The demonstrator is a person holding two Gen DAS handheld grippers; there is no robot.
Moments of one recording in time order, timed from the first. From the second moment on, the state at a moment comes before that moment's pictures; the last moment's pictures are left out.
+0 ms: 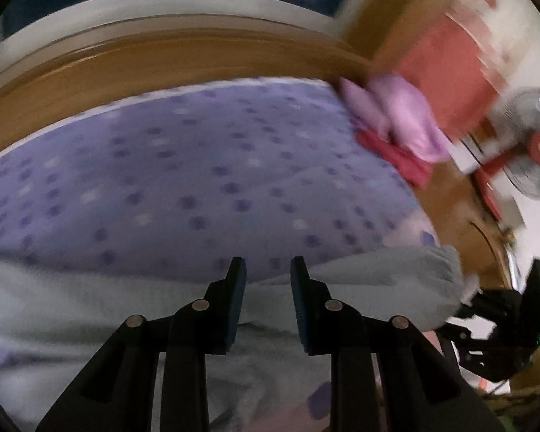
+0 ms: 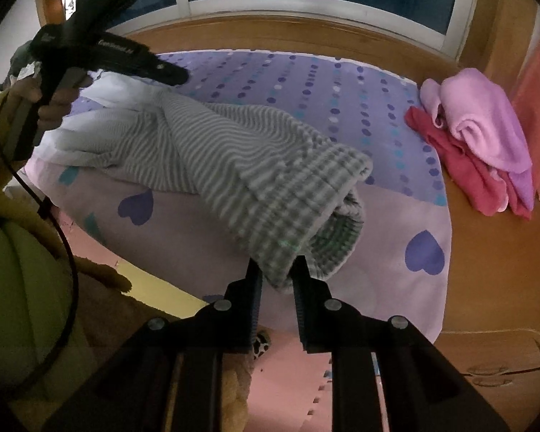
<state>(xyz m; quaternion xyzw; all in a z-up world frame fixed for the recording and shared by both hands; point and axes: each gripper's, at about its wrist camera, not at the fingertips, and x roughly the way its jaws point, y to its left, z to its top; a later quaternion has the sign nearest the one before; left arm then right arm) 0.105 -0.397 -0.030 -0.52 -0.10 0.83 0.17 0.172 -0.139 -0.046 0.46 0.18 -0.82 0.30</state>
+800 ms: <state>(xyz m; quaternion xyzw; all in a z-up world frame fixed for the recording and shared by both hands) 0.135 -0.357 -0.054 -0.53 -0.07 0.81 0.24 0.118 -0.143 -0.028 0.46 0.07 -0.83 0.29</state>
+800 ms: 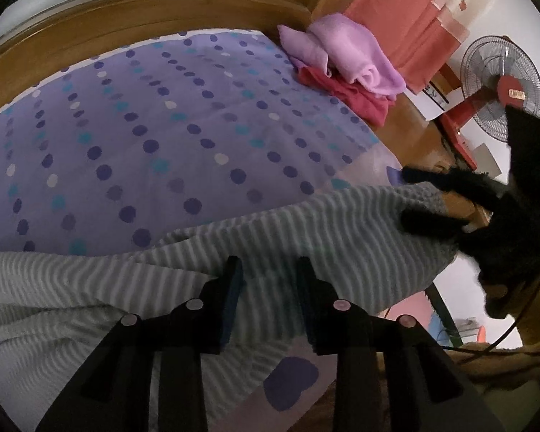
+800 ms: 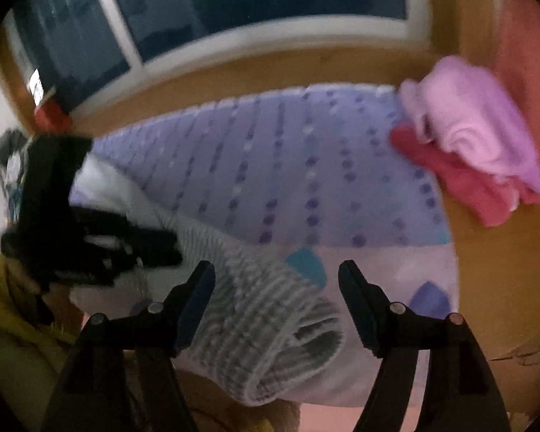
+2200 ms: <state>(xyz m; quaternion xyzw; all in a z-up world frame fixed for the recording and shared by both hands) 0.129 -0.373 0.020 -0.41 0.08 0.80 0.42 0.188 -0.166 0.073 0.29 0.16 -0.89 0.31</state>
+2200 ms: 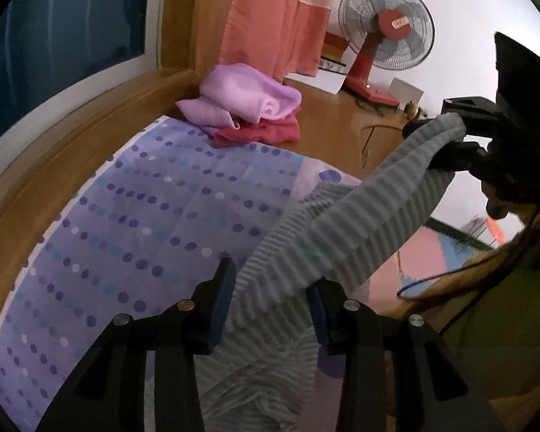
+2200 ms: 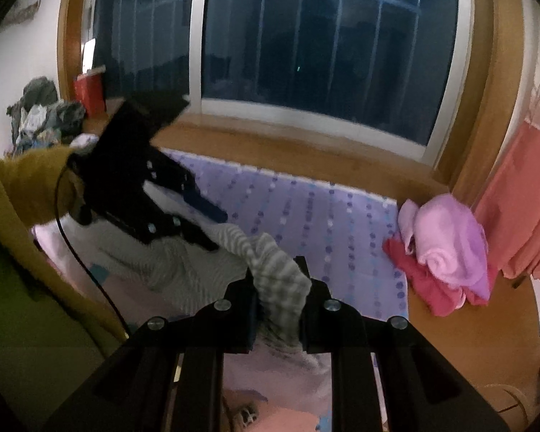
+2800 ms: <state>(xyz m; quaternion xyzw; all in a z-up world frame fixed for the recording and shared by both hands) -0.038 -0.366 0.012 -0.37 0.08 0.91 0.17 -0.050 -0.224 0.026 0.35 0.18 -0.89 0.22</state>
